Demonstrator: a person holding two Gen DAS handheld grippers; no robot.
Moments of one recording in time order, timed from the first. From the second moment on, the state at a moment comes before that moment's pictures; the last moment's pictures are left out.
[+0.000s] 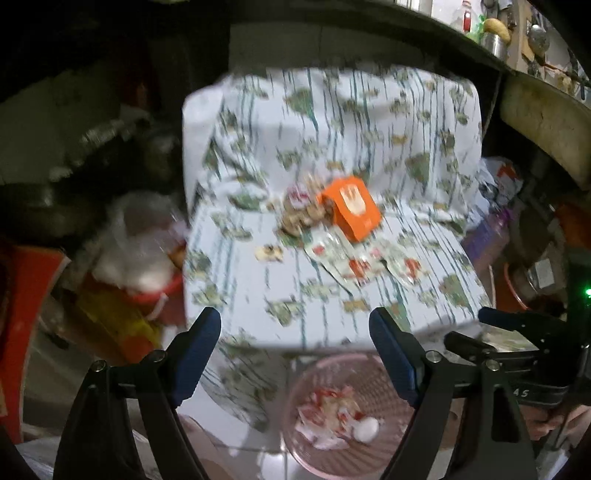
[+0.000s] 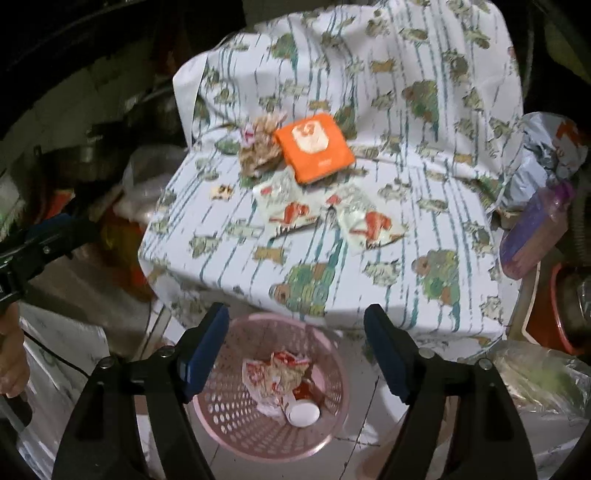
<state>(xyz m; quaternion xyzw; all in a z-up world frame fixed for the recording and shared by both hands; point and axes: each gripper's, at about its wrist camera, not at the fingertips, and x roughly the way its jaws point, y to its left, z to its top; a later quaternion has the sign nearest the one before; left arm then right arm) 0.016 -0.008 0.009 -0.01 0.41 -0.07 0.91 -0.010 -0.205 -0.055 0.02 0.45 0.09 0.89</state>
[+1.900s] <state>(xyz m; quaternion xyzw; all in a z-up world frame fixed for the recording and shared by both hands) 0.125 -0.046 0.041 0.04 0.36 0.01 0.93 0.150 -0.257 -0.063 -0.04 0.50 0.05 0.87</state>
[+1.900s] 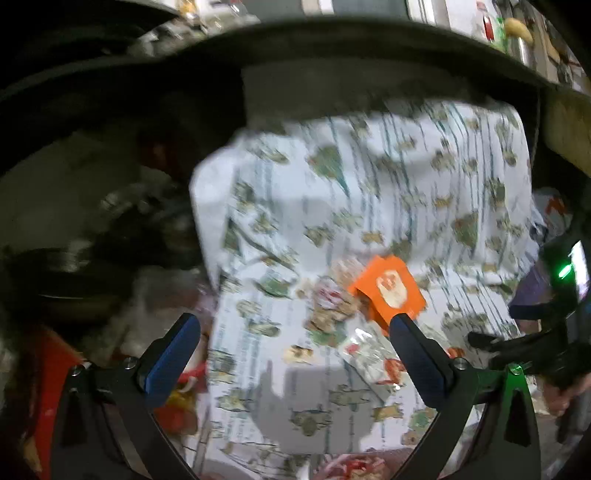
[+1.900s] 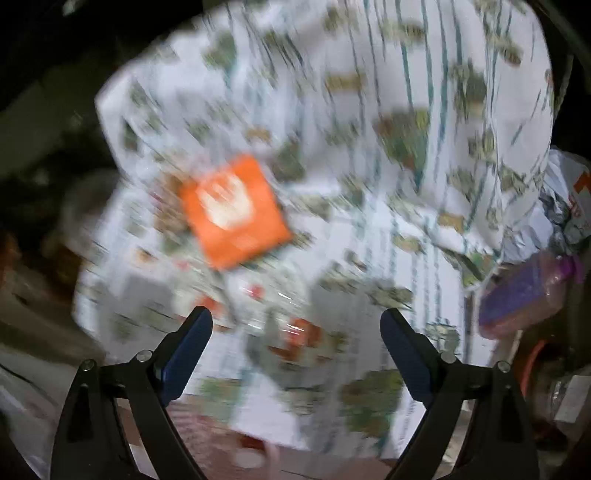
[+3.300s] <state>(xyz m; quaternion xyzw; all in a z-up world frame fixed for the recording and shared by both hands) 0.251 -0.107 -0.148 -0.12 0.64 0.00 0.76 0.186 -0.331 -0.084 0.07 0.57 0.07 0.82</state>
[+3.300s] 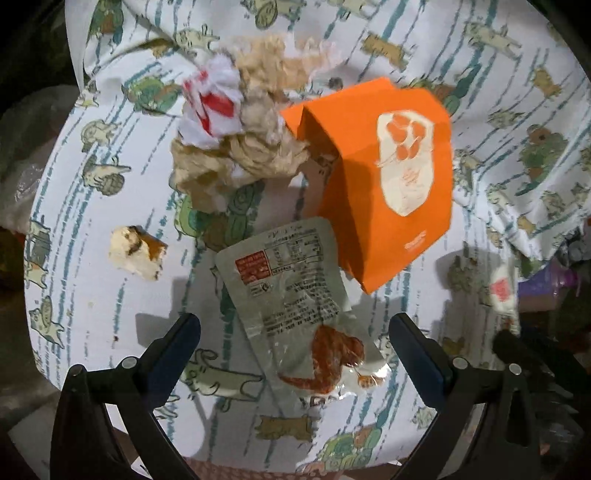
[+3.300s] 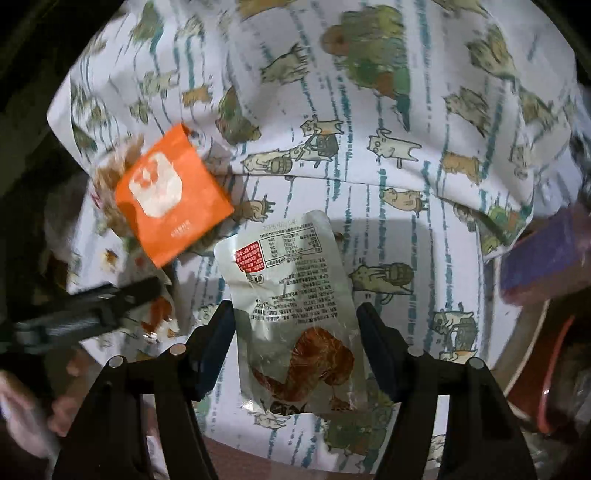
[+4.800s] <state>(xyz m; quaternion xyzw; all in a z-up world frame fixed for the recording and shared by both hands) 0.157 -0.046 -0.025 0.03 0.46 -0.06 0.89 0.152 -0.241 -0.045 0.04 0.47 0.13 0.87</state>
